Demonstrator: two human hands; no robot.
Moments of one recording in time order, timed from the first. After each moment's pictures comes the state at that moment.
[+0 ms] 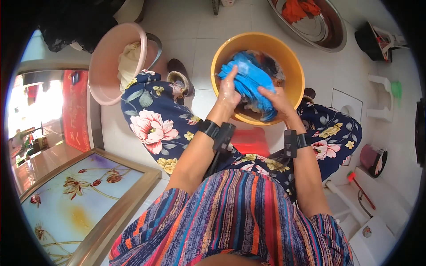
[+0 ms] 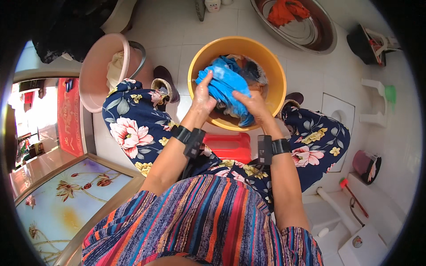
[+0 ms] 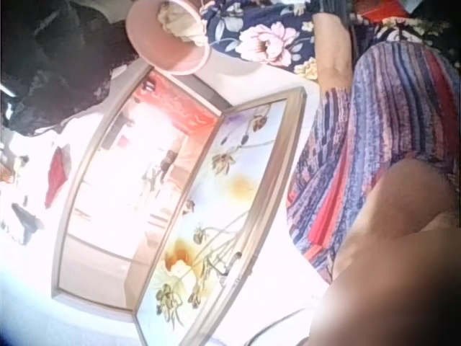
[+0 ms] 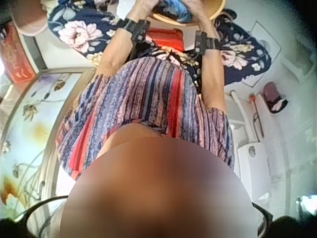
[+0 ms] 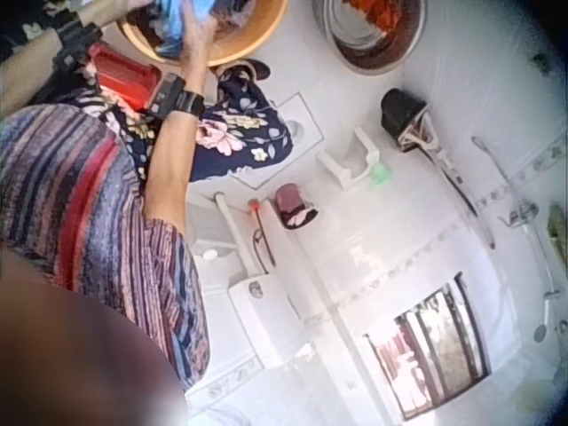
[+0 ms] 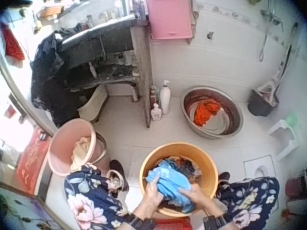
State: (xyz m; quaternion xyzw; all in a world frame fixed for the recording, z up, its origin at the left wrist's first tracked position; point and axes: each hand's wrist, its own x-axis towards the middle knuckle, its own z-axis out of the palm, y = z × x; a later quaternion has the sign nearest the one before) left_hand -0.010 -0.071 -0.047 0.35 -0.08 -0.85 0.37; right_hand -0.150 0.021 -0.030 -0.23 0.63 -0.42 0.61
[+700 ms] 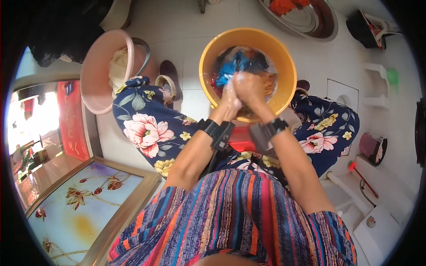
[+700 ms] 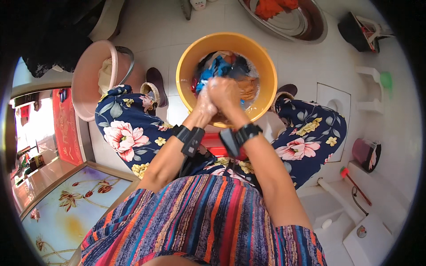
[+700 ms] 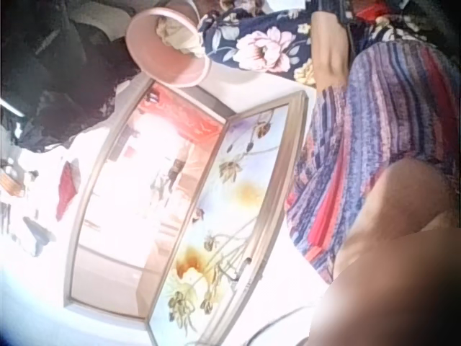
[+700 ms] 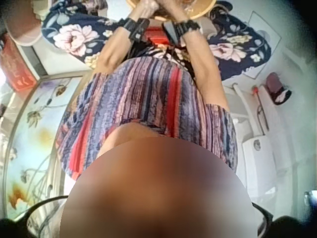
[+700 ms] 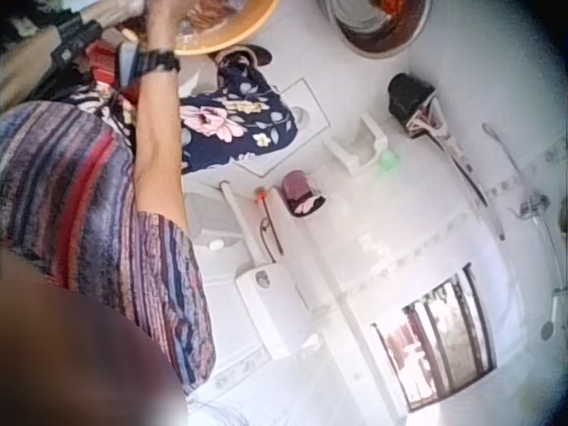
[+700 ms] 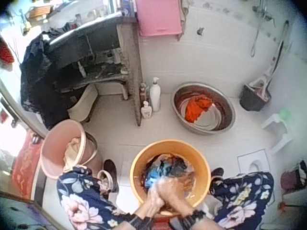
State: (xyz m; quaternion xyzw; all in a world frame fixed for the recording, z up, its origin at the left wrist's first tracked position) left_hand -0.029 -0.040 -0.094 0.29 0.04 -0.90 0.34; right_hand -0.089 -0.023 -0.029 -0.50 0.82 -0.23 0.18
